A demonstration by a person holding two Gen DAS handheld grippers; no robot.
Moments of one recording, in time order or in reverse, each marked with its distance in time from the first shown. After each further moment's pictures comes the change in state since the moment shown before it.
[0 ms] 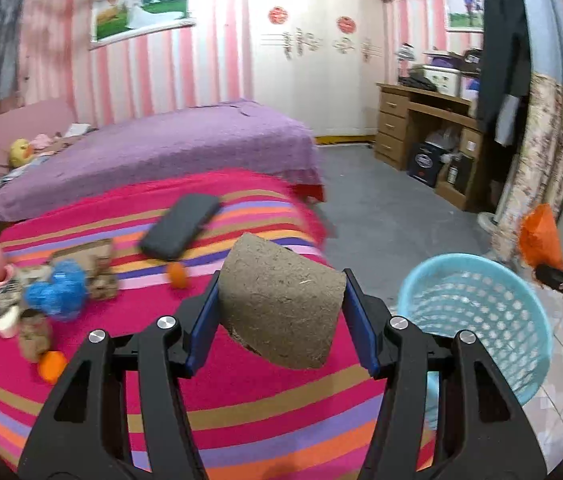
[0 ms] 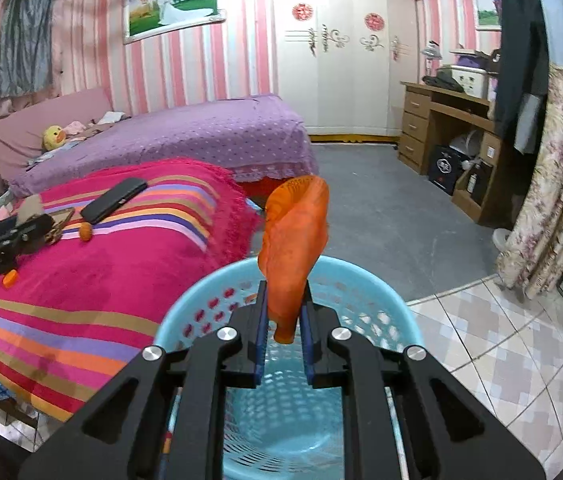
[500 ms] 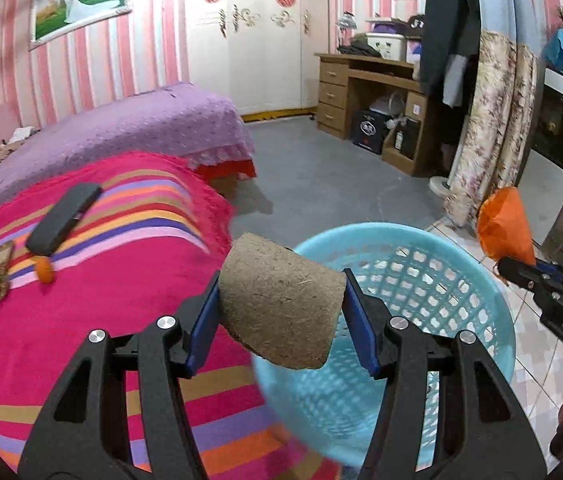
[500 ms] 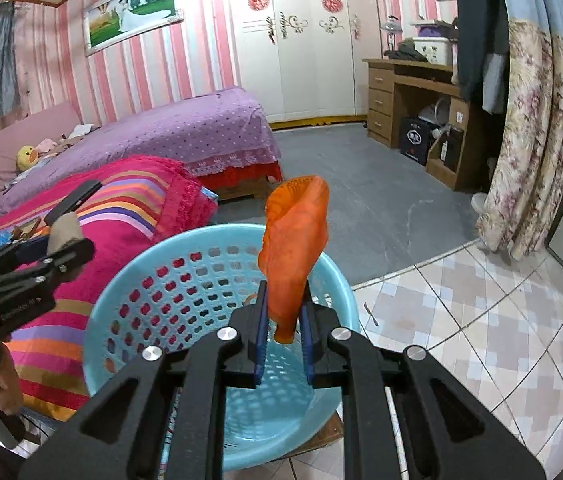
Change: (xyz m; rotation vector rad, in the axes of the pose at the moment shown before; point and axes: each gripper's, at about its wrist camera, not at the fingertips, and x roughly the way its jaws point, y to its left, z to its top) left arm 0.051 -0.112 -0.010 0.087 0.084 -0.150; right arm 0.021 -0.055 -0.022 0.108 0.044 -0.053
